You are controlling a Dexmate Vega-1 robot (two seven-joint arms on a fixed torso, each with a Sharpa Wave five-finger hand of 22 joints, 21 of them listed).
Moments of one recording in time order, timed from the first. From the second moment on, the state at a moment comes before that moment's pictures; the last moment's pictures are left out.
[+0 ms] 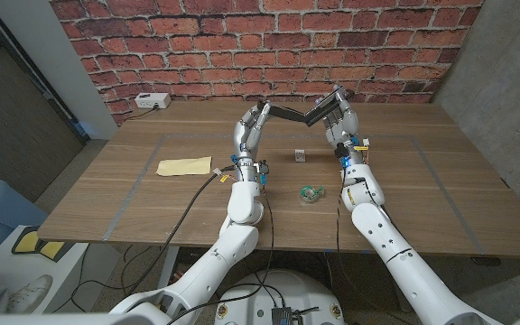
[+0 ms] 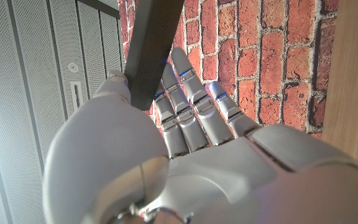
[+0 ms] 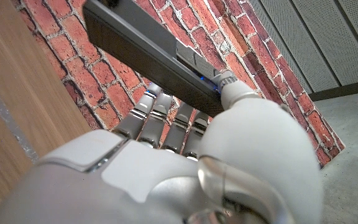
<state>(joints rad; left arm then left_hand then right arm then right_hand) 0.90 0.04 0.49 -1.20 -0.28 -0.86 0.31 0.92 0.02 0.31 0.00 0.22 0.83 -0.15 0.37 0.31 0.97 -0.19 0.30 0.68 1.03 -0.17 0.24 0.38 0.22 -0.04 0.65 0.19 -1.04 -0.24 -0.31 -1.70 1.13 0.36 0.06 0.97 0.12 0.46 -0.08 0.18 0.70 -0.14 0.19 0.36 0.67 -0.13 0.72 0.59 0.59 -0.06 0.45 0.79 0.42 -0.04 0.33 0.24</state>
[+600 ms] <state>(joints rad) 0.89 0.02 0.48 -1.18 -0.28 -0.89 0.31 0.92 0.02 0.31 0.00 0.23 0.83 -0.15 0.37 0.31 0.97 -0.19 0.28 0.68 1.03 -0.17 0.24 0.37 0.22 -0.04 0.65 0.19 -1.06 -0.22 -0.30 -1.74 1.25 0.27 0.09 0.97 0.12 0.47 -0.09 0.17 0.75 -0.18 0.21 0.36 0.67 -0.14 0.69 0.54 0.59 -0.06 0.42 0.80 0.43 -0.05 0.35 0.24</state>
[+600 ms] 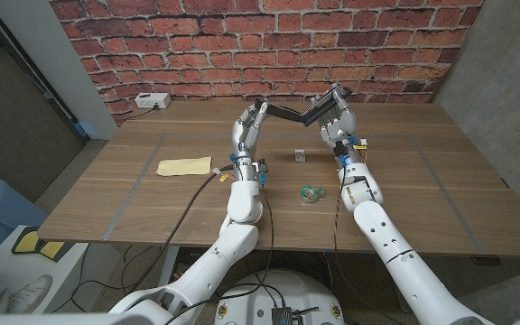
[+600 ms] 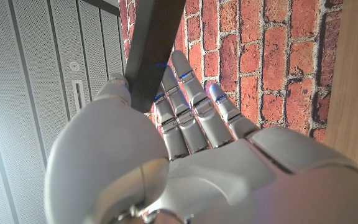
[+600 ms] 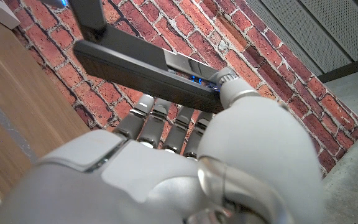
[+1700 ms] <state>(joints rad) 0.90 -0.02 0.47 -1.15 -0.33 -0.95 0.28 0.93 0.02 0.28 -0.02 0.23 0.85 -0.14 0.36 0.33 0.98 -0.20 0.26 0.71 1.13 -0.22 0.23 0.39 0.33 -0.04 0.73 0.20 -1.08 -0.20 -0.27 -1.77 1.34 0.21 0.08 0.98 0.11 0.47 -0.09 0.16 0.77 -0.19 0.21 0.34 0.70 -0.14 0.64 0.48 0.60 -0.06 0.42 0.82 0.42 -0.05 0.37 0.24</state>
